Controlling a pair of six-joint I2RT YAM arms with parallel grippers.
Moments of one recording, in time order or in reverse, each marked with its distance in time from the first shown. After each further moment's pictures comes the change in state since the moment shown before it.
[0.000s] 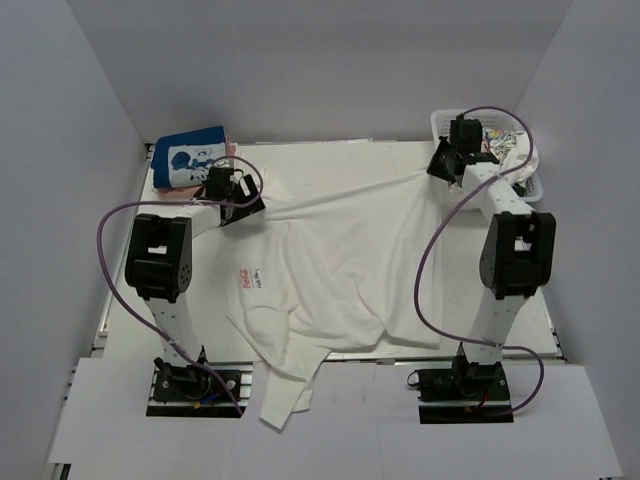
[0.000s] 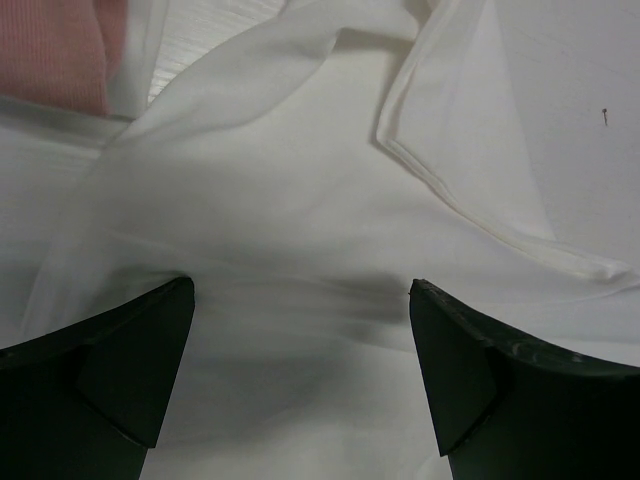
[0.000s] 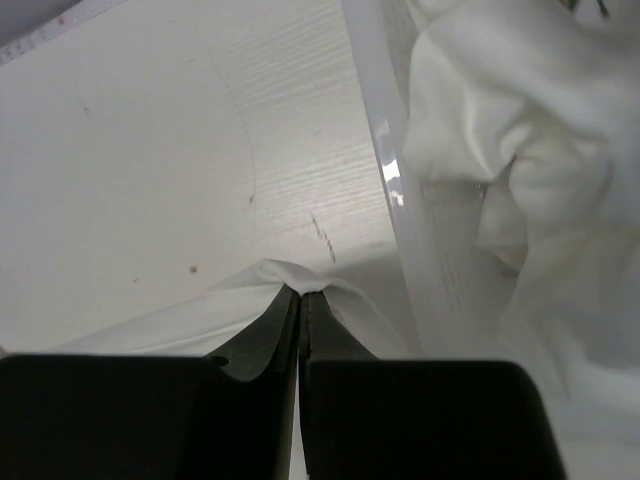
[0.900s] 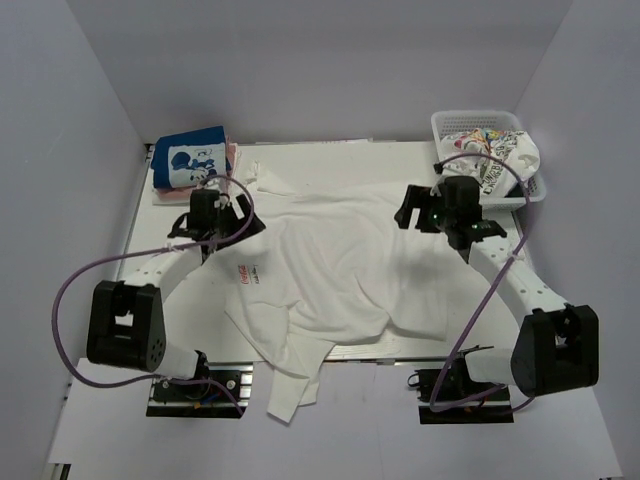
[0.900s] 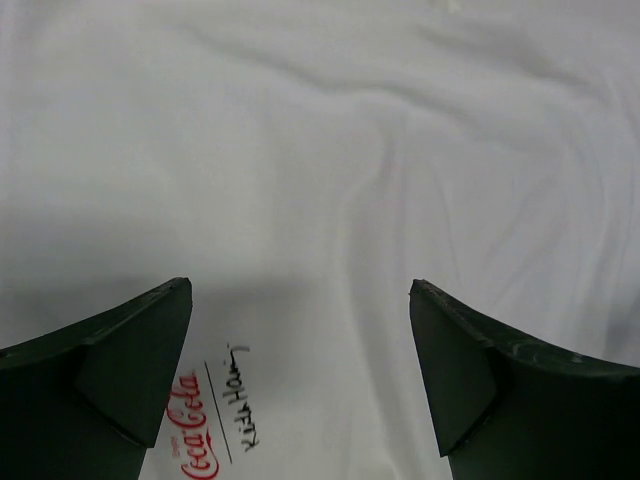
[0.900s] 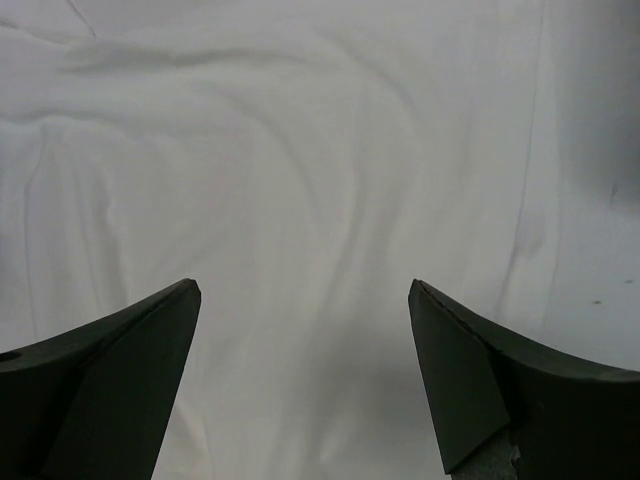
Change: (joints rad) left arm -0.019 -0.473 -0.302 -0.092 0.139 -0.041; right arm 0.153 -0.566 -0.570 0.129 -0.143 -0.132
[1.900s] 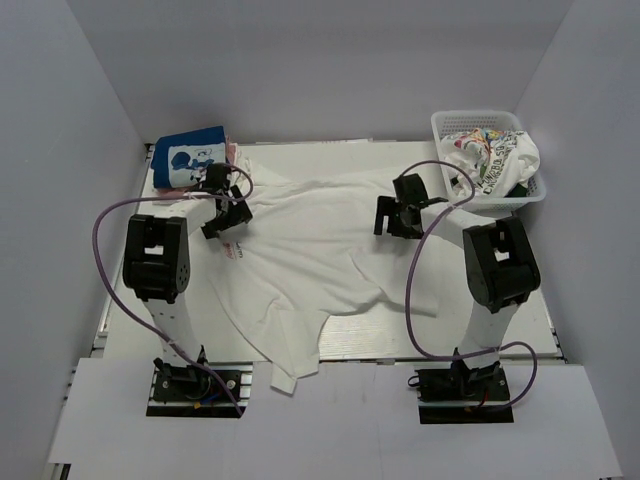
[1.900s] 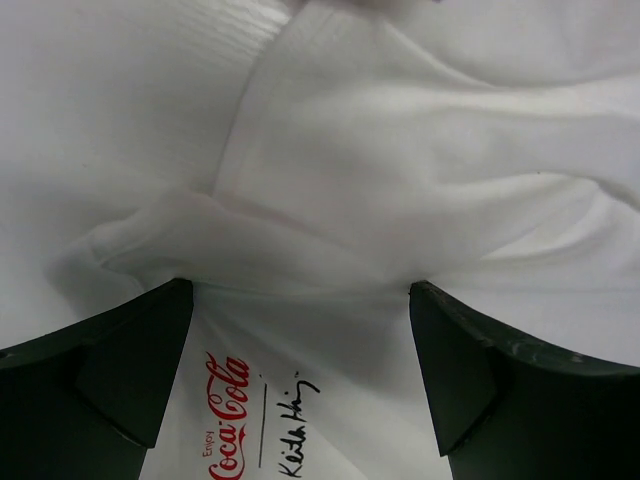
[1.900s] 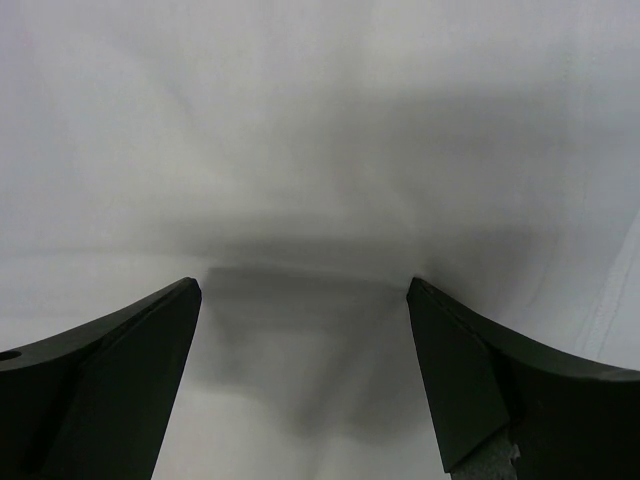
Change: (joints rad) left arm 0.040 0.461 0.392 -0.292 -0.340 -0.010; right arm 0.121 0.532 0.173 -0.047 0.188 0.104
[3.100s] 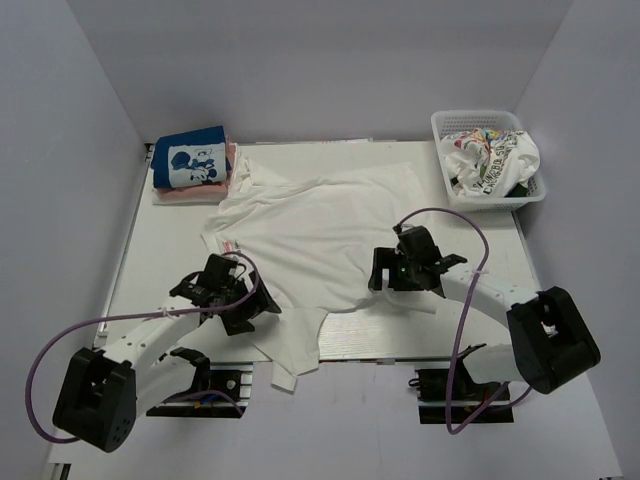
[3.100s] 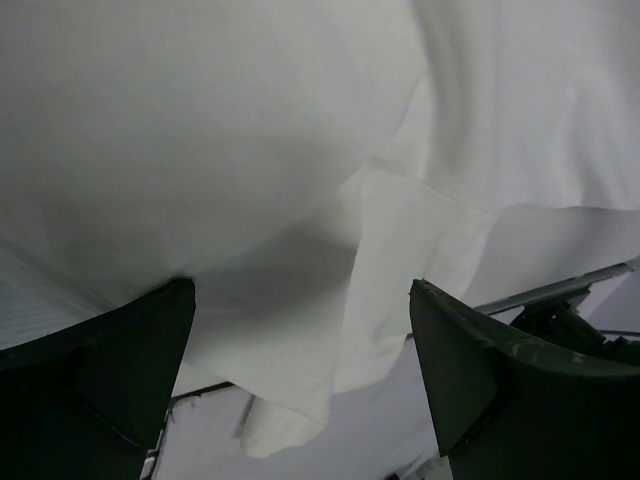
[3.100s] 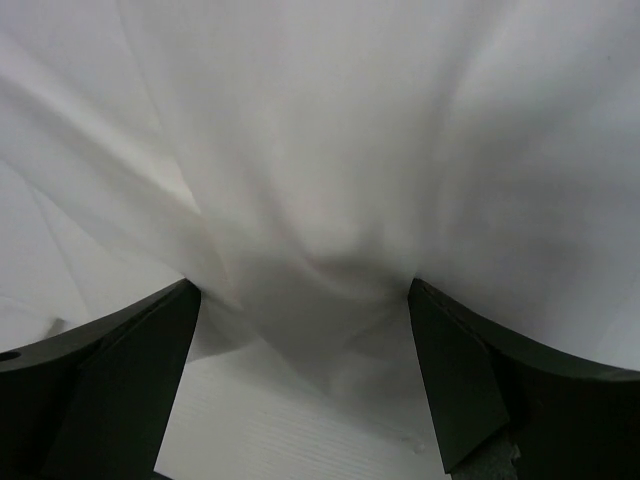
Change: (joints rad) left arm -0.280 -0.925 -0.846 -0.093 0.487 -0.322; right arm 0.171 -0.514 -0.528 0.024 -0.174 0.072
